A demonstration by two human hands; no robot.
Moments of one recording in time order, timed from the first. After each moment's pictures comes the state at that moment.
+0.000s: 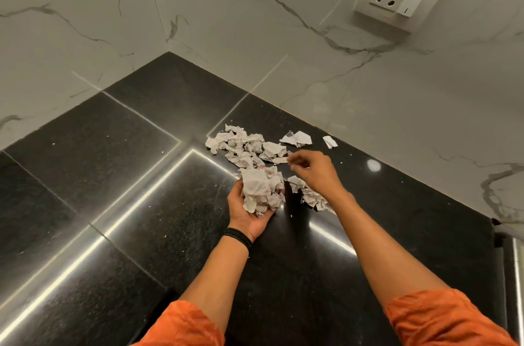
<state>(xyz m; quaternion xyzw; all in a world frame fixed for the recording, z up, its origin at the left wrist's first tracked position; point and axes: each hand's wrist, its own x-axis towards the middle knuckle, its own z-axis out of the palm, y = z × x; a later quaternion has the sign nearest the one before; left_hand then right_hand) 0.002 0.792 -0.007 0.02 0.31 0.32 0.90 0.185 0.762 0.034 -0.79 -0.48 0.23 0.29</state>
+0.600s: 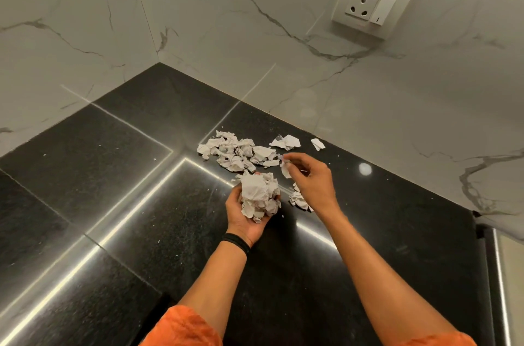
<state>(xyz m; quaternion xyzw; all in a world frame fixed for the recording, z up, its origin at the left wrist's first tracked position) 0.006 0.778 -0.005 0.05 0.33 0.31 0.89 0.148 0.720 0.060 -0.73 -0.42 0.20 0.50</state>
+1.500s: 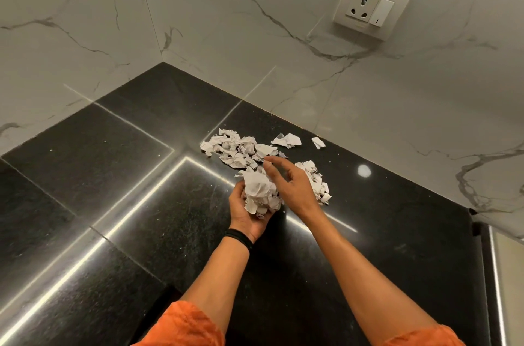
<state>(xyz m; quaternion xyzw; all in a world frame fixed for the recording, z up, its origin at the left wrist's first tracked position) 0.003 0.773 -0.004 0.05 0.29 0.29 0.91 0.104 0.723 0.057 -0.71 -0.41 0.31 0.49</state>
